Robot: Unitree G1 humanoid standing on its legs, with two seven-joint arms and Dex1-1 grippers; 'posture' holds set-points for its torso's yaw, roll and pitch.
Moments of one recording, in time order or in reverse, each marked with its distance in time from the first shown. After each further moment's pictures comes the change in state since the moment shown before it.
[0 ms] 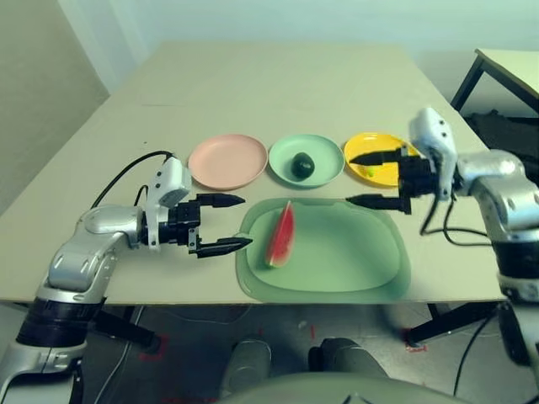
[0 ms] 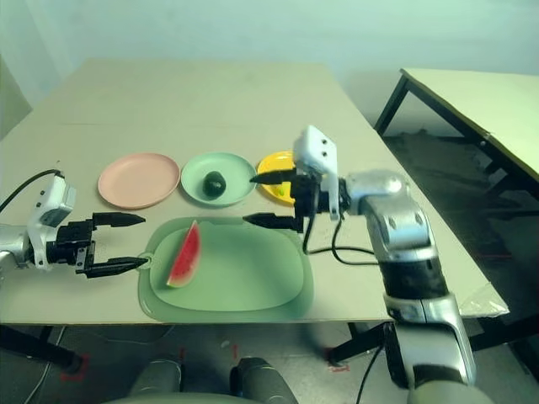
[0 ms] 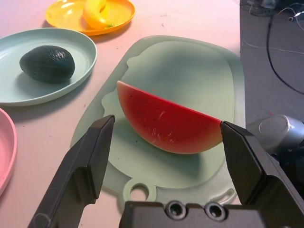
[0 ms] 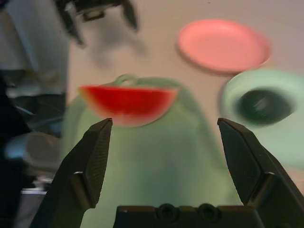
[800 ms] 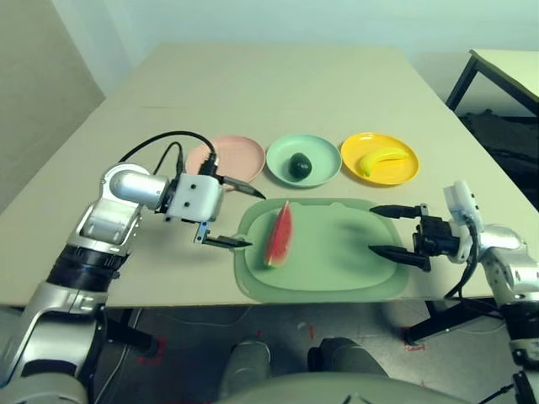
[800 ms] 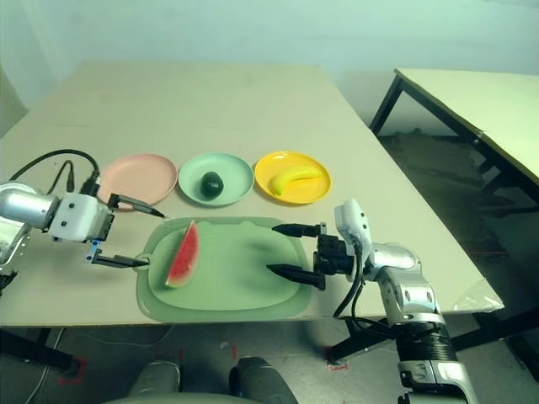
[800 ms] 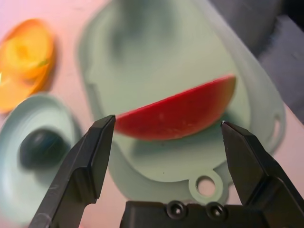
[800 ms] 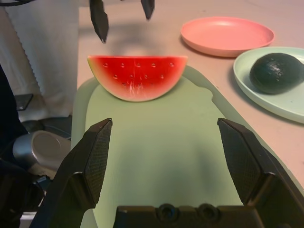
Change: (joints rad) left arm -0.509 -0.019 -0.430 0.344 0.323 -0.730 -0.334; right arm 0.130 0.055 -0.021 0.302 0.061 -0.420 0.091
